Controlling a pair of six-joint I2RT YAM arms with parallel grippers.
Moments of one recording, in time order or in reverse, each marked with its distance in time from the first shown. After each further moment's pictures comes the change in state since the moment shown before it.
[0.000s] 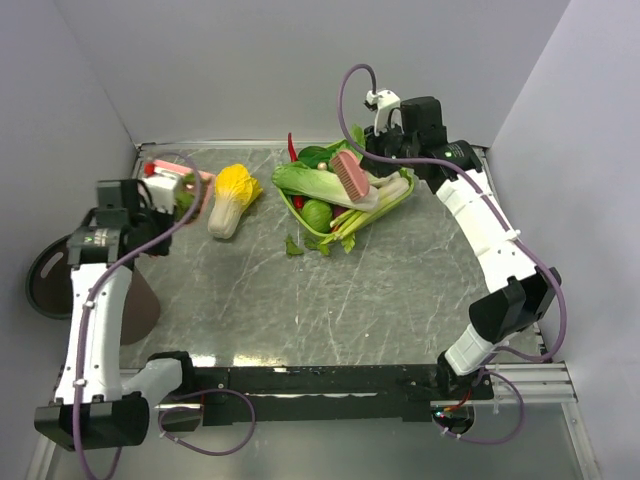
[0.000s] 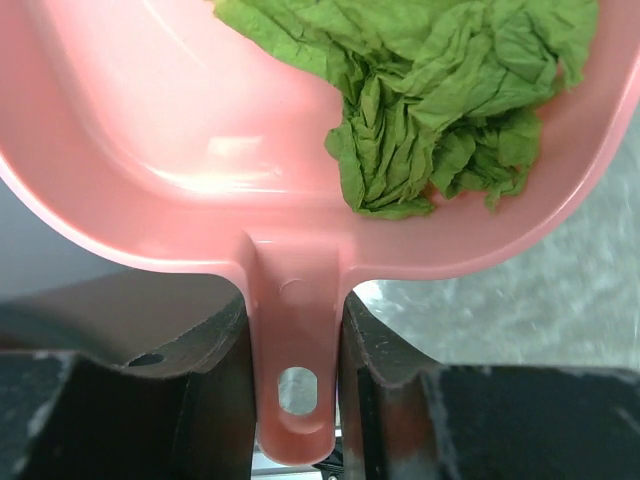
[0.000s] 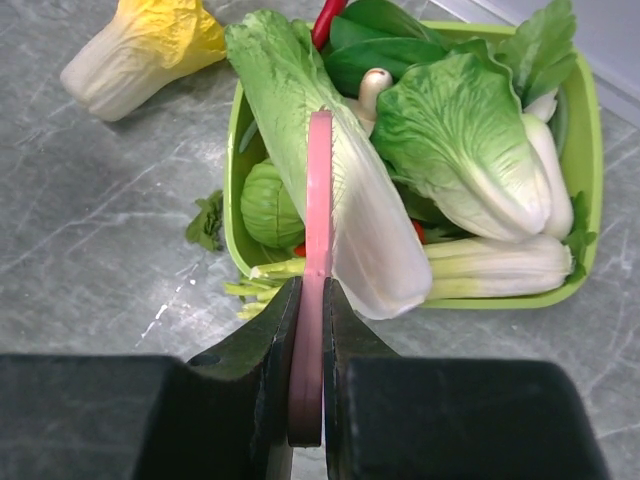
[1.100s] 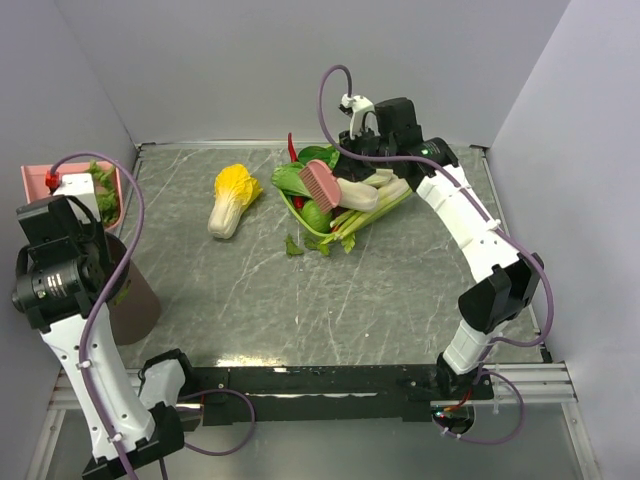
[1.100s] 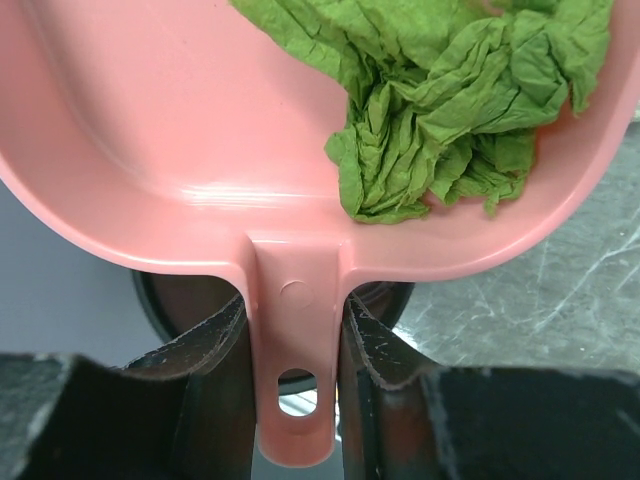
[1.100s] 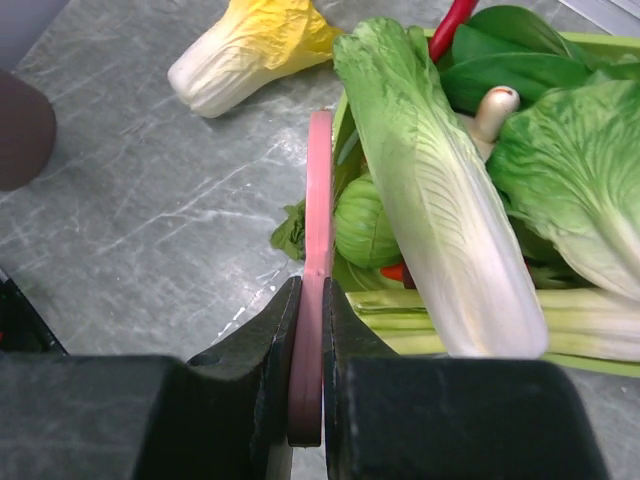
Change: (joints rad) left arm 0.370 -0.132 0.272 -0.198 -0.200 -0.072; right arm 0.080 0.094 0.055 0.009 -0.113 0.086
